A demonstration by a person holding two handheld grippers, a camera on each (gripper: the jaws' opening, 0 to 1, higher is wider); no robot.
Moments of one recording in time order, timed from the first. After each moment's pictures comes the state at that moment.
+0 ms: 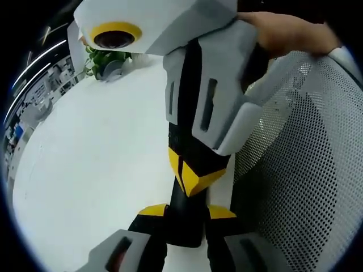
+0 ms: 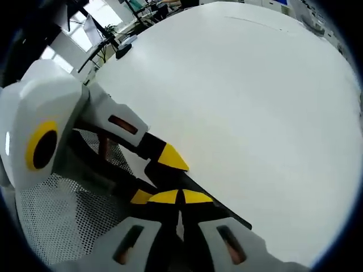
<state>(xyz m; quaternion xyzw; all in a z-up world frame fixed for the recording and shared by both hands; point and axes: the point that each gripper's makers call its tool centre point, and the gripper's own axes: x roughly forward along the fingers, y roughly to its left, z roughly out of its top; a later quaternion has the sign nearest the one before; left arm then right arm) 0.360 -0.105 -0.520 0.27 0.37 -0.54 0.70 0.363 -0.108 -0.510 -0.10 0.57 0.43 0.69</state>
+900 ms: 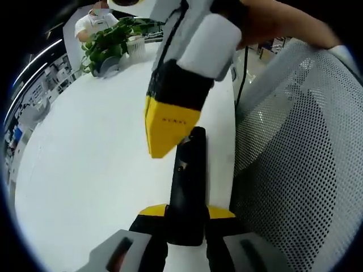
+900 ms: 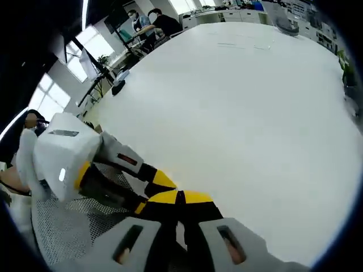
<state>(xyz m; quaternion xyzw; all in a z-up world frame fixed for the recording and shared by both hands) 0.357 -0.102 -0.520 0.30 0.40 -0.53 0.68 0.399 -0.127 -0.460 -0.01 0.50 0.40 0.77</state>
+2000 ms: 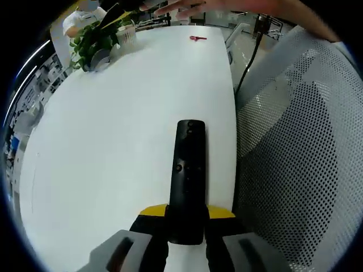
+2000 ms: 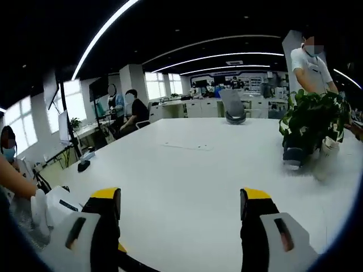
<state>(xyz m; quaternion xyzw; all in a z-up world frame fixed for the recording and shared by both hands) 0.364 -0.099 -0.519 0.35 0.41 -0.53 0.65 0.497 -0.194 -0.352 0.00 0.18 0.24 0.96</state>
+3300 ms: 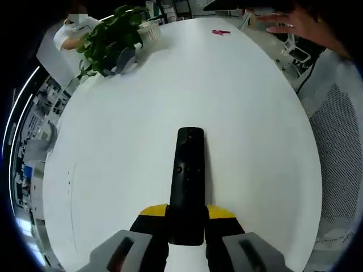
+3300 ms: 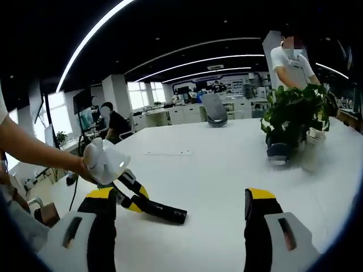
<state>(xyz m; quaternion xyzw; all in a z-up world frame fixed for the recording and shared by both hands) 0.568 -0.081 -0.493 0.44 0.37 -0.51 0.64 0.507 -0.222 -0.356 0.06 0.17 0.19 0.96</state>
